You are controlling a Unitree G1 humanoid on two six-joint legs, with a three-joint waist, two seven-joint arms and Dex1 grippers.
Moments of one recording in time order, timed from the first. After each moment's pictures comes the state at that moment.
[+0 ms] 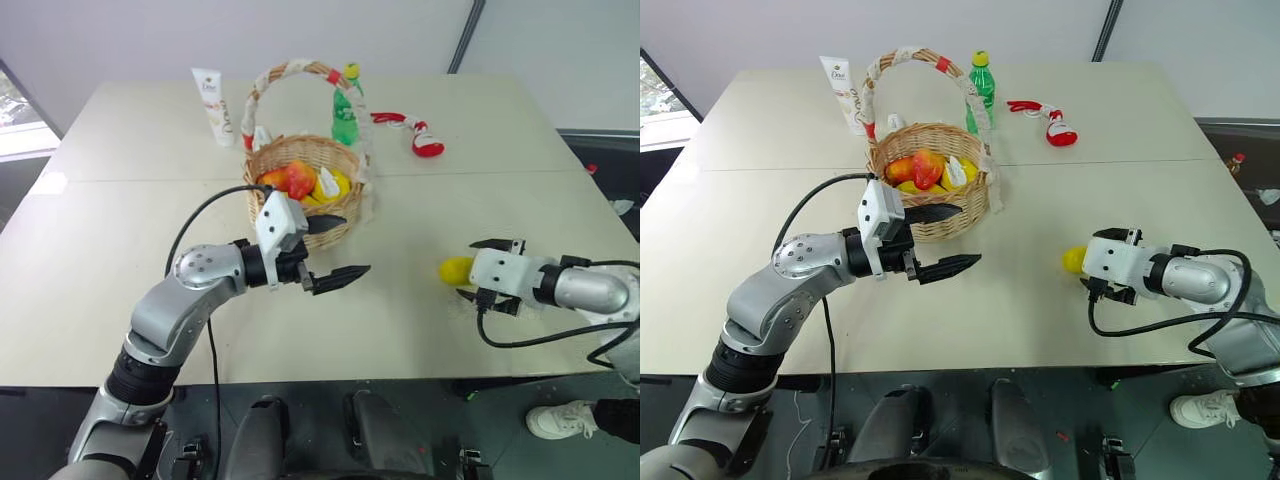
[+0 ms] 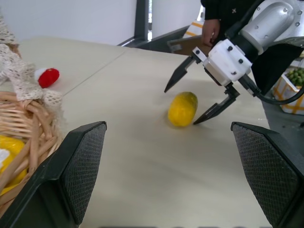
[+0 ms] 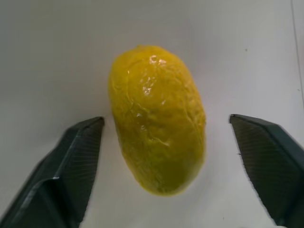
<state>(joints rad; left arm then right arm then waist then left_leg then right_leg) -0.44 0.45 -0.18 -0.41 -0.51 0.58 -0.76 -0.11 -1.06 0.02 -0.22 -0.12 0.23 0.83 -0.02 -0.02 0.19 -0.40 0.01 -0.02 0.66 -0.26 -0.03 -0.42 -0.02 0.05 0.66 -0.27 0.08</state>
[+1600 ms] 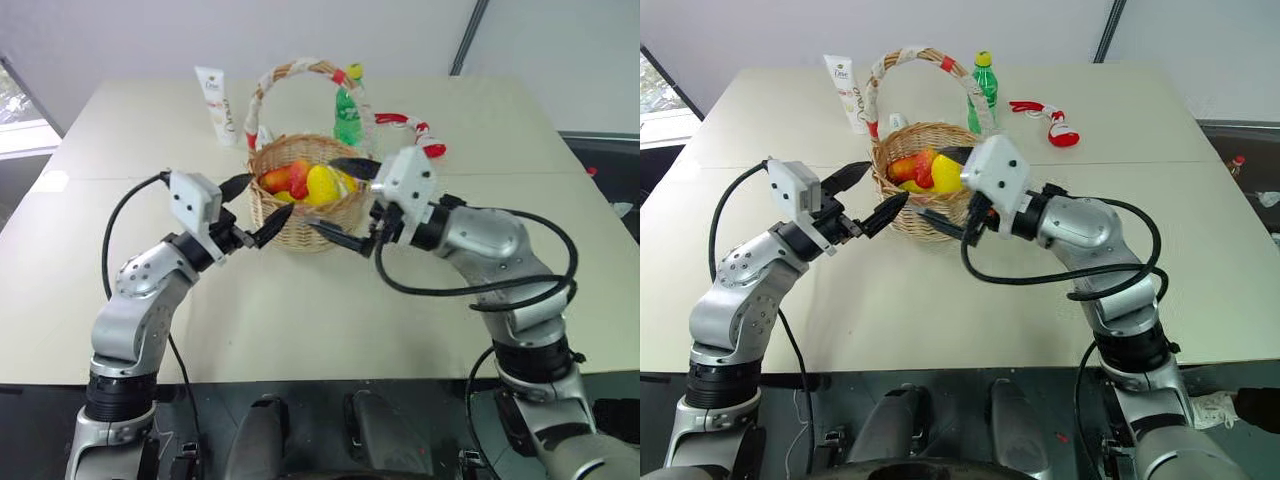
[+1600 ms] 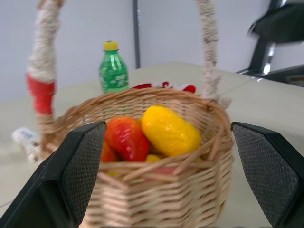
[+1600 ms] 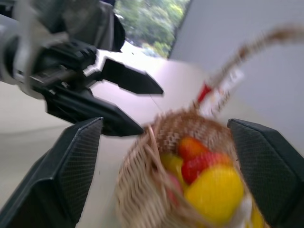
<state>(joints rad) -0.32 0.41 0.09 -0.35 -0.46 0.41 -0.56 -0.56 -0.39 0.08 -0.45 0.25 0.64 0.66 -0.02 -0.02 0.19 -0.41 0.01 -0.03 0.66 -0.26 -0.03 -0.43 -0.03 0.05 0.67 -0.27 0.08</state>
